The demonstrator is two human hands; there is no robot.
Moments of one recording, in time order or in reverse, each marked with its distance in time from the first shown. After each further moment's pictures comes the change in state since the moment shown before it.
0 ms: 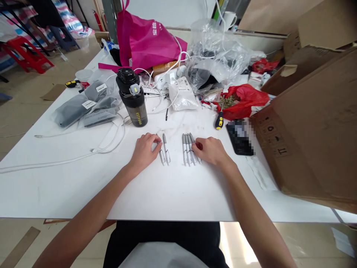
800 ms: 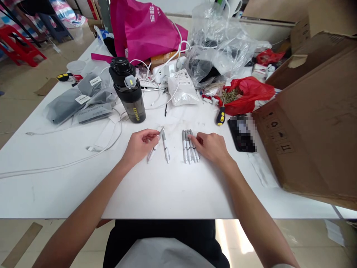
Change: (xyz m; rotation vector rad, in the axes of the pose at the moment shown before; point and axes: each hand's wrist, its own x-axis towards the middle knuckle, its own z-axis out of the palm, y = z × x) left_hand 0.006 0.011 -0.024 -0.670 0.006 -0.304; right_hand 0.002 0.001 0.009 0.048 0.119 0.054
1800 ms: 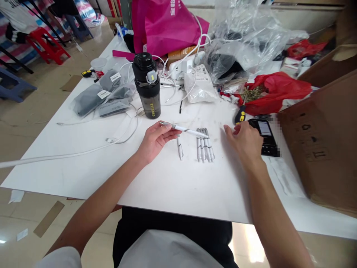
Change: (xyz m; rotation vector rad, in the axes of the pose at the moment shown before) left_hand -0.005 0.012 0.003 -0.736 -0.124 -0.139; right_hand 0.015 0.050 0.010 0.047 0.297 0.342
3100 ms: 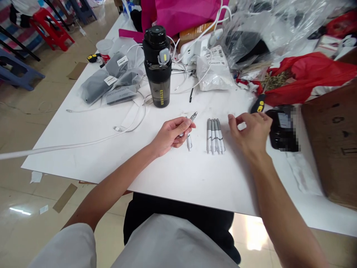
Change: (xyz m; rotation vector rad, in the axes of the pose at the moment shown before) left_hand -0.014 -0.005 0.010 0.076 -0.217 -0.143; right_hand -0.020 -0.032 -0.001 0.211 0.132 -0.353
